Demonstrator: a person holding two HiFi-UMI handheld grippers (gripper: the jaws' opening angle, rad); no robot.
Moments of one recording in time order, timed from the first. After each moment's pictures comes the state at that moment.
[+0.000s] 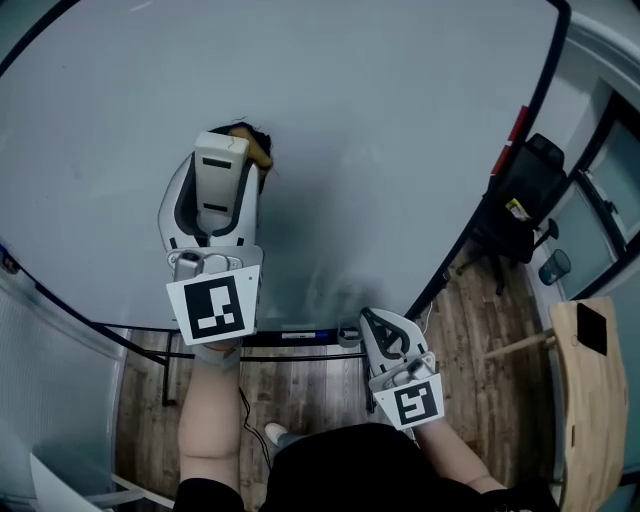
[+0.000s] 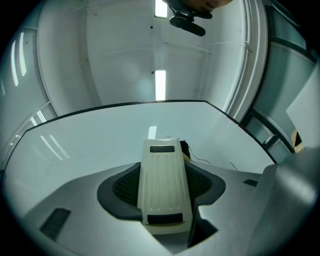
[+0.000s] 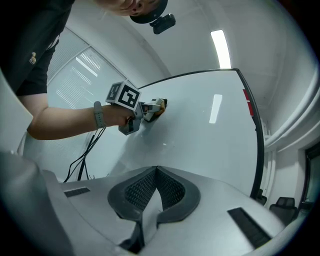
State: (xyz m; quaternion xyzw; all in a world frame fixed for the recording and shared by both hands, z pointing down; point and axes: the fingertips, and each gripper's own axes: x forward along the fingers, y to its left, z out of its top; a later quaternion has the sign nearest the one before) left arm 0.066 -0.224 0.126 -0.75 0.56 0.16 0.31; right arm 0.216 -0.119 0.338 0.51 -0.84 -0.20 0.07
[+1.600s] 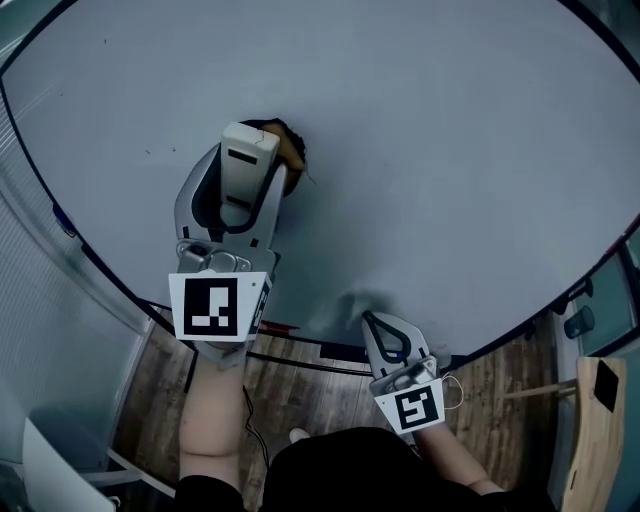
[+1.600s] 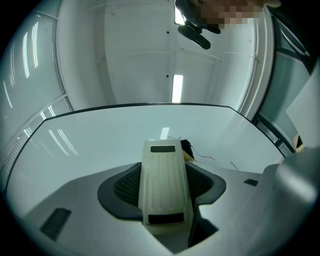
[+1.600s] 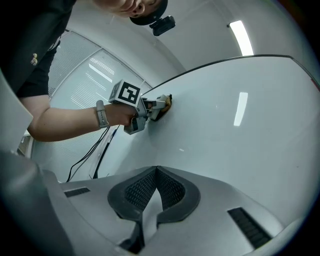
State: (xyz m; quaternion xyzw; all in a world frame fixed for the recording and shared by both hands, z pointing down) left arm -0.188 -0.255 0.128 -0.74 0.57 0.17 0.31; right arm -0.038 -0.182 0.328 0.42 -0.88 -0.22 0.04
